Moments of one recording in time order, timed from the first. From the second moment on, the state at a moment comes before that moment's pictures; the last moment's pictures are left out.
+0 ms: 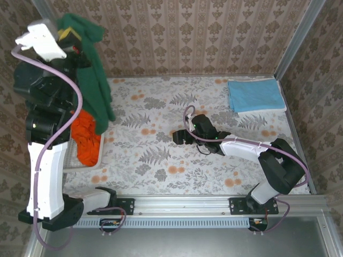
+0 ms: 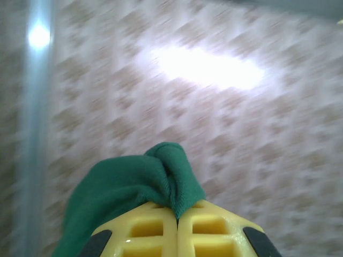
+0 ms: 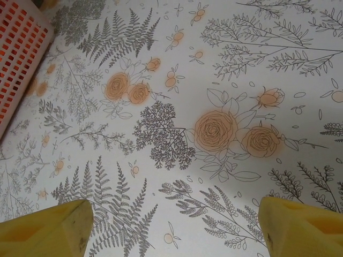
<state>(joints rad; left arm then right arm) -0.36 1.23 1.99 -0.41 -0.20 -0.13 0.66 1.55 0.82 0.08 -0.12 0.48</state>
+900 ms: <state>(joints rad) -0.29 2.00 2.02 -0.90 -0.21 -0.46 0.28 1.22 0.57 0.11 -0.02 0.72</state>
